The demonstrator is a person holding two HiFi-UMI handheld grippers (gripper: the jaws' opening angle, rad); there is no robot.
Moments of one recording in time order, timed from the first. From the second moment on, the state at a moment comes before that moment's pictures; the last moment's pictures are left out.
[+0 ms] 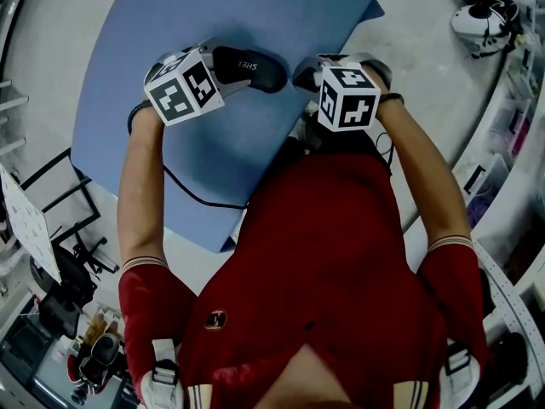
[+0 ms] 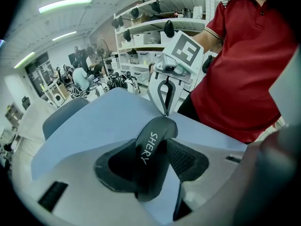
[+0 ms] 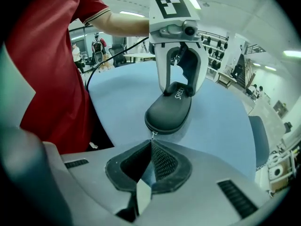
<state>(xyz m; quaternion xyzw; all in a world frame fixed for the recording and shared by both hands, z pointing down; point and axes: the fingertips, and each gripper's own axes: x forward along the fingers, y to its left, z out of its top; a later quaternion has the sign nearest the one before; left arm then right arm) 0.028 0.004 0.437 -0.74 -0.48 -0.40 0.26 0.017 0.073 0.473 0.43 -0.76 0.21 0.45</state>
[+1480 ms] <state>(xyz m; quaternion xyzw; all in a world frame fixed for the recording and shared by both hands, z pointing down) 0.030 0.003 0.433 -0.78 -0.45 -0.36 0.23 -0.022 0.043 0.480 0.67 -0.60 0.39 0.20</state>
